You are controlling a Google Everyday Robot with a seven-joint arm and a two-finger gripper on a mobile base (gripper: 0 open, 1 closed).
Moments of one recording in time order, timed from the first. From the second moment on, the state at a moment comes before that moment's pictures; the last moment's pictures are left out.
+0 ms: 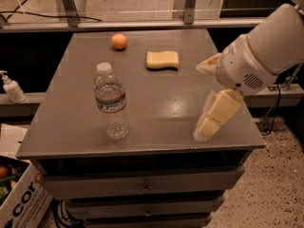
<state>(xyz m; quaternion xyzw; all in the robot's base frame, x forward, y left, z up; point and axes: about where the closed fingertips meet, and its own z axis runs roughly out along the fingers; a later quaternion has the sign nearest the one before) 0.451 -0.106 0.919 -0.62 0.73 0.14 0.25</state>
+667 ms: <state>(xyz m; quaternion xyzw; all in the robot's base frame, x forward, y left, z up) 0.464 -0.050 0.904 -0.63 0.68 0.25 0.30</state>
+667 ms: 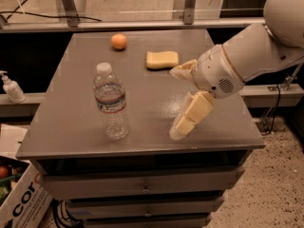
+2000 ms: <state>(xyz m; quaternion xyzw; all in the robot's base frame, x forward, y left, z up) 0.473 0.004 0.886 -0.62 0.62 0.30 0.36</state>
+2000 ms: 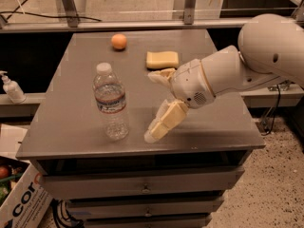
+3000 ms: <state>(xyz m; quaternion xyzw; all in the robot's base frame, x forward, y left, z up) 0.476 0.072 0.884 -0.58 0.59 0.37 0.42</state>
